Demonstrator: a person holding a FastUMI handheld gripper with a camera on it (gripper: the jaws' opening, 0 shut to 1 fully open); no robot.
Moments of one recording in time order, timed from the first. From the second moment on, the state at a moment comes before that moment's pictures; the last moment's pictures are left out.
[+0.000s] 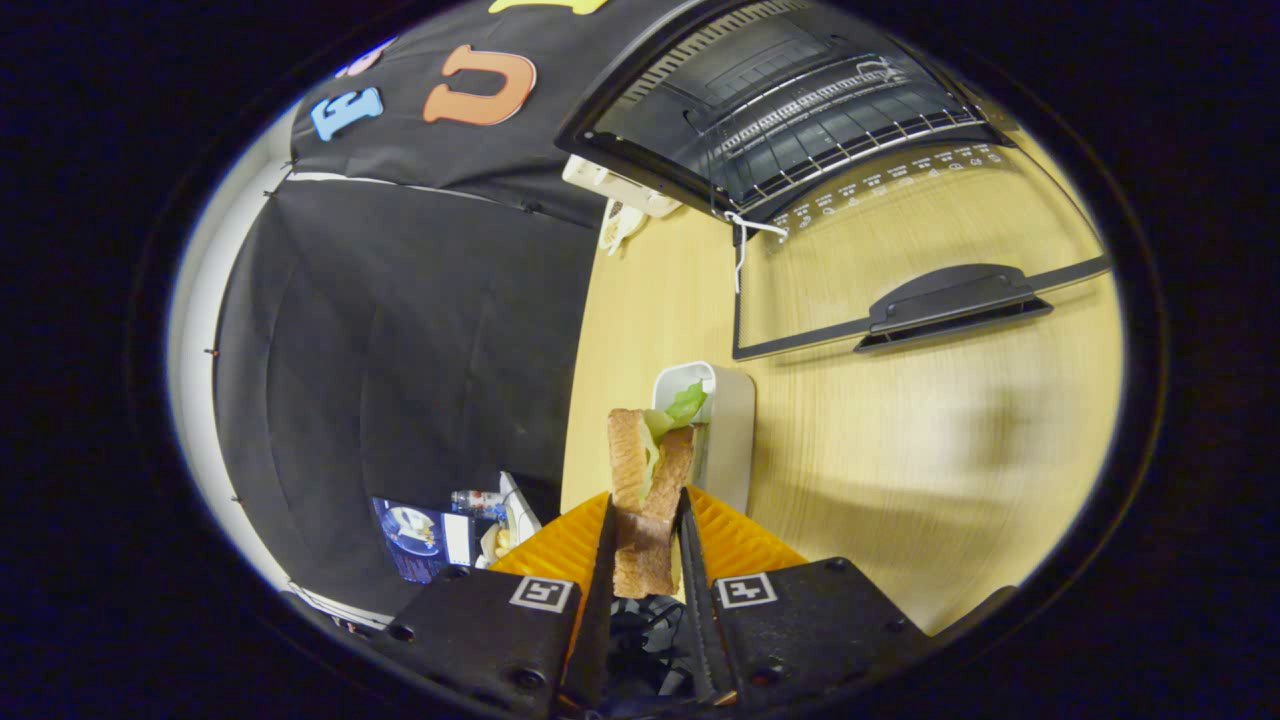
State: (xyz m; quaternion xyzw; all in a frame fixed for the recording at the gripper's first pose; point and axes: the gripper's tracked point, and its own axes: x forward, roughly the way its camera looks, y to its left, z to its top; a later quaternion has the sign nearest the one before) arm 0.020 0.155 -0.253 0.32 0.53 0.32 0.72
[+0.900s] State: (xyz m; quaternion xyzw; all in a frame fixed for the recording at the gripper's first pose) arm 0.088 0.126 -0.205 0.42 0.32 0.33 0.78
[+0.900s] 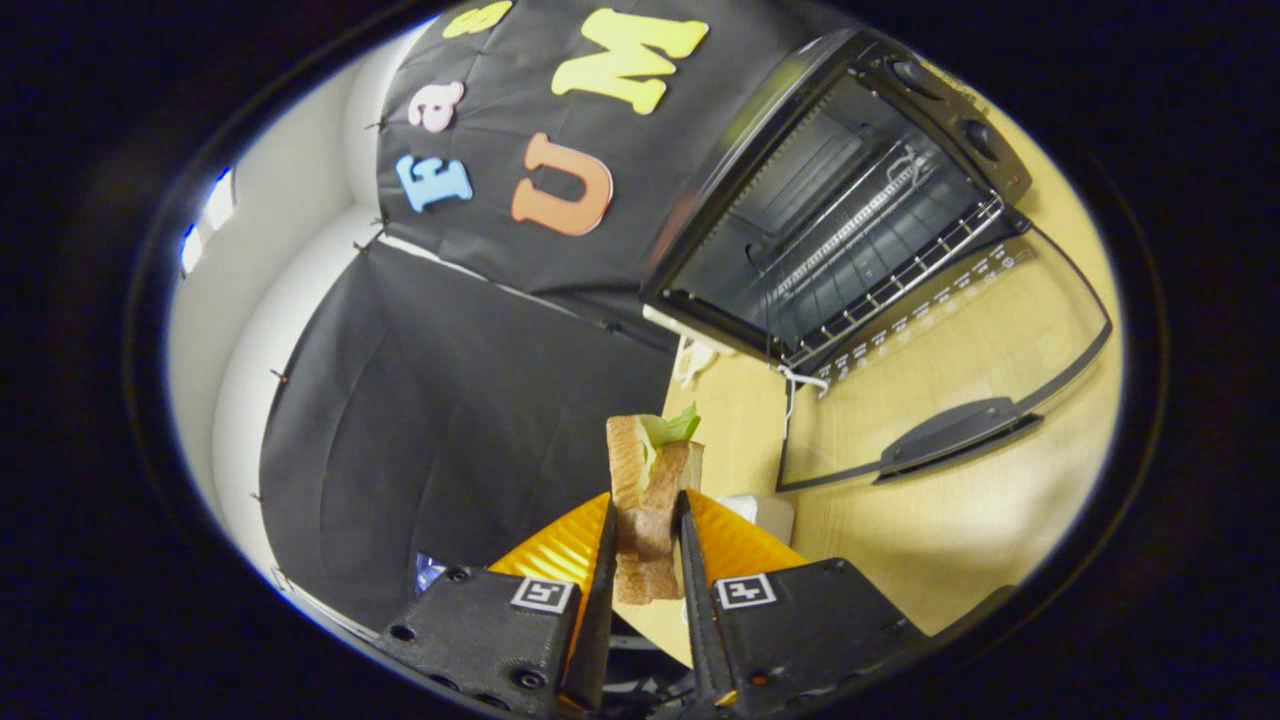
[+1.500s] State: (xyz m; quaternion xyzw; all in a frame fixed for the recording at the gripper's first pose) arm 0.189 0.019 -0.218 0.64 0.17 0.14 0.74
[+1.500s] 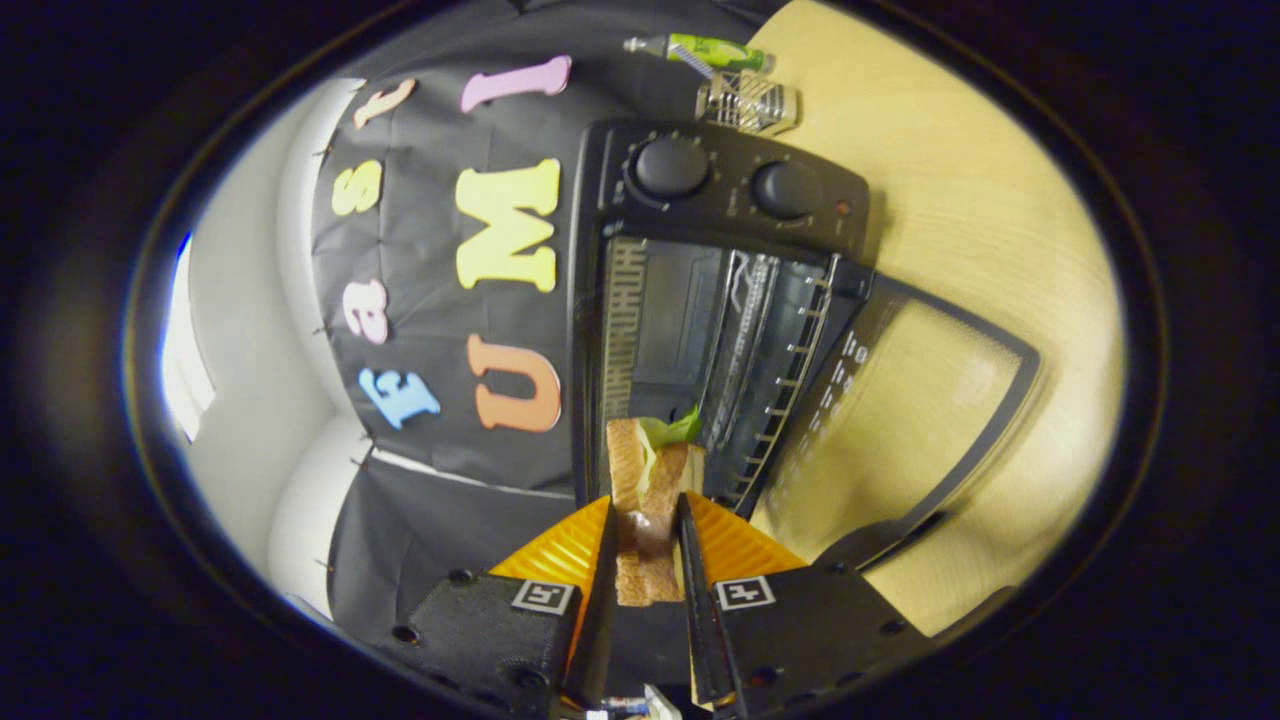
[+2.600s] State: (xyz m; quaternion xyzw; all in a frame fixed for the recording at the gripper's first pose) arm 0.285 0.027 -0.245 0.41 0.21 0.08 0.89
